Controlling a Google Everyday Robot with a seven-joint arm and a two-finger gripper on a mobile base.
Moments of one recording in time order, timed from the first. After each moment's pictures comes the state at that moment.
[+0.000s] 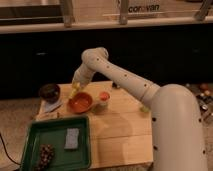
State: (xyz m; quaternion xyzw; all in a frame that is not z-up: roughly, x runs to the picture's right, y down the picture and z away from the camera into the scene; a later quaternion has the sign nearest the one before) arm -0.164 -0.022 0.816 -0.09 -0.37 -0.46 0.81
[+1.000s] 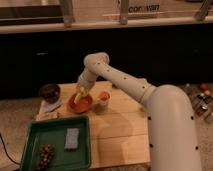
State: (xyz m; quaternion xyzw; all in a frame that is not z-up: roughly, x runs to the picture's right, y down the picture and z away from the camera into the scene) arm -0.143 0.010 0.853 -0.15 -0.35 -0.42 0.83
